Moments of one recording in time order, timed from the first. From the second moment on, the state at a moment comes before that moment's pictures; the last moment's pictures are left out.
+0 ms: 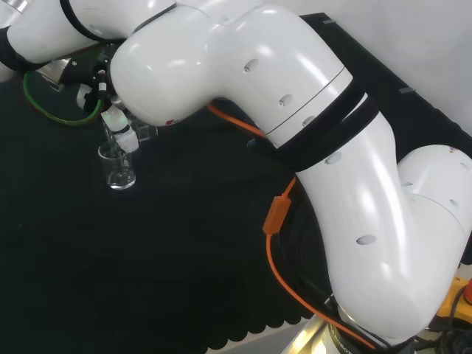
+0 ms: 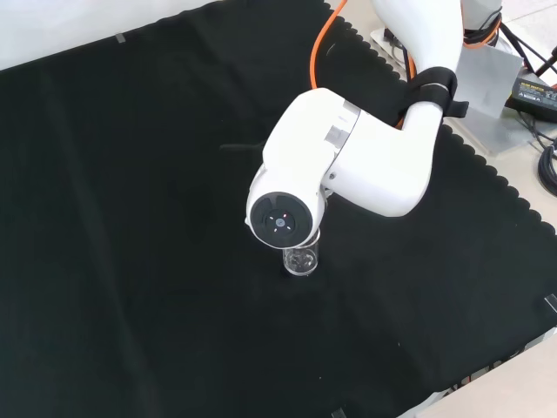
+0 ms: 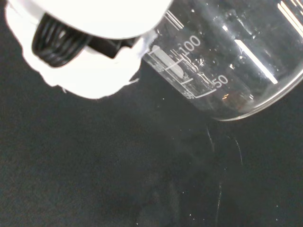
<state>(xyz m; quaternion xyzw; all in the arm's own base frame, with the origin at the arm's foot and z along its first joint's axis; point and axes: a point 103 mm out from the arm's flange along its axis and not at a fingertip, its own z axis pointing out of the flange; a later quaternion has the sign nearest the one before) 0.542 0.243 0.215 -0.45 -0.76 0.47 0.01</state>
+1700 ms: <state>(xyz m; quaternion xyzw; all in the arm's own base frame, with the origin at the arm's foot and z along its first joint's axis) 0.536 0.237 0.229 -0.46 -0.77 0.44 0.02</state>
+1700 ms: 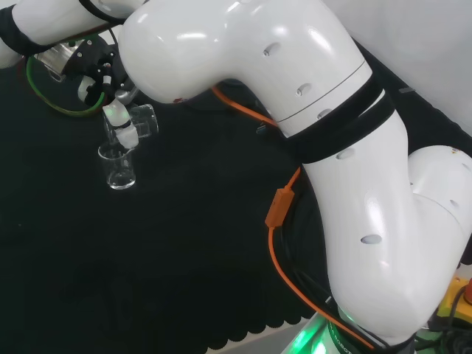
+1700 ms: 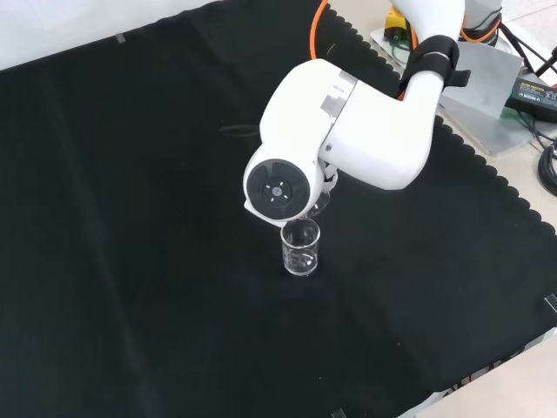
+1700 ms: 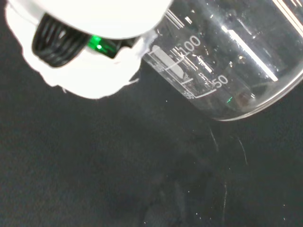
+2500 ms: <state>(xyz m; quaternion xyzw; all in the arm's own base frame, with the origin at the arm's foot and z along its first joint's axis) 0.538 0.205 0.227 -0.47 -0.82 0.32 0.08</state>
